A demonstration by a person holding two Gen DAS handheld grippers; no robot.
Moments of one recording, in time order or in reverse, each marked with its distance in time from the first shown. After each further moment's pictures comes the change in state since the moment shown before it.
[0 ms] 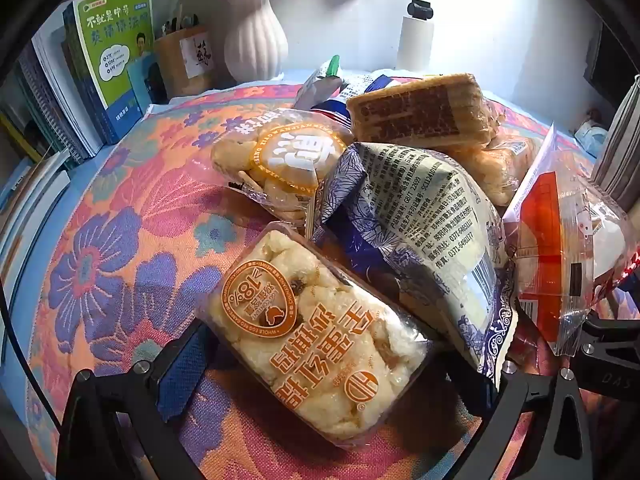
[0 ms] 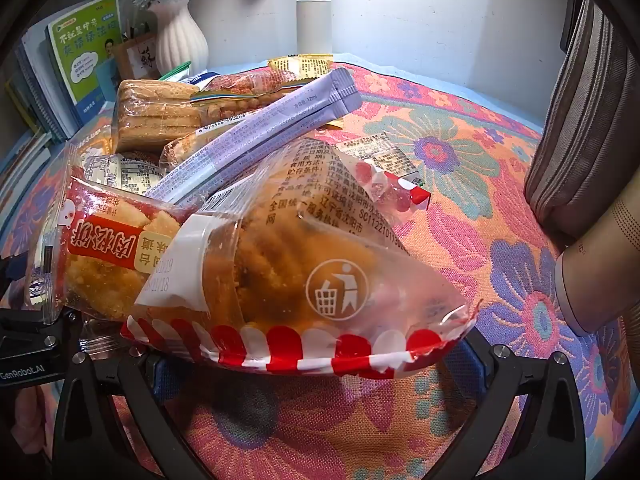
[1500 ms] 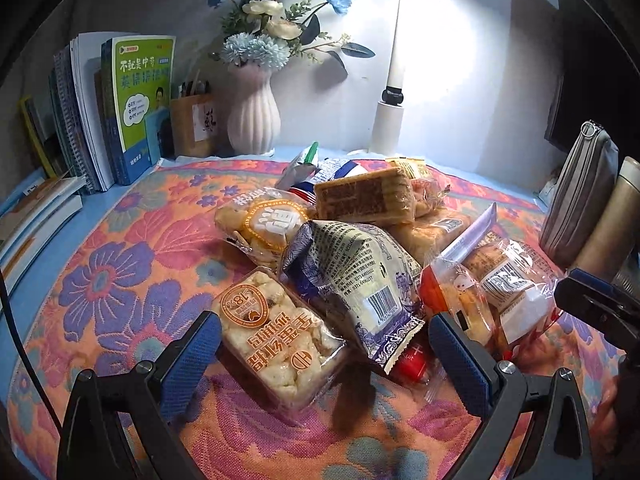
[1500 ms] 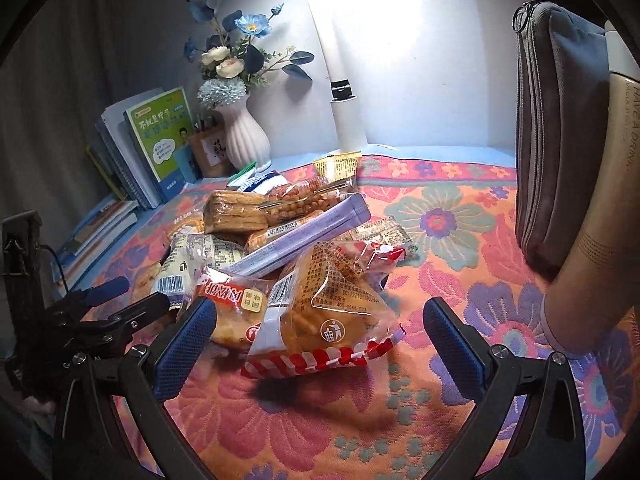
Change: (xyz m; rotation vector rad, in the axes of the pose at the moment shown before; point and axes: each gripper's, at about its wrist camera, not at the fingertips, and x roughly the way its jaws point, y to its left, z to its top) left arm -0.053 -0.008 -0.024 -0.050 -0.273 -0.083; right arm -0.074 -0.043 -0.032 0.025 -0.293 0.302
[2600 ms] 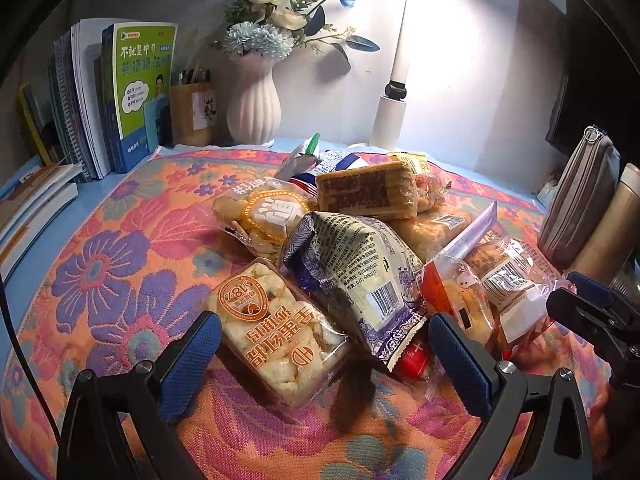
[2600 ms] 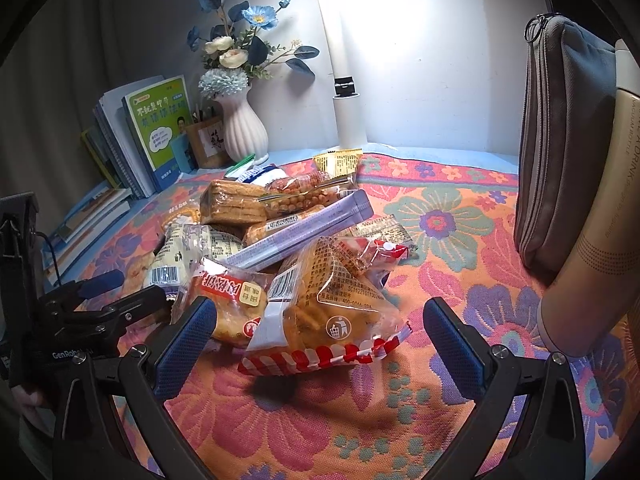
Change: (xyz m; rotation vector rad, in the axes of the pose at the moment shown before) left arm 0.003 0.004 0.000 -0.039 0.023 -0.020; right arm 0.003 0.007 -0.001 -0.037 0.016 -0.039
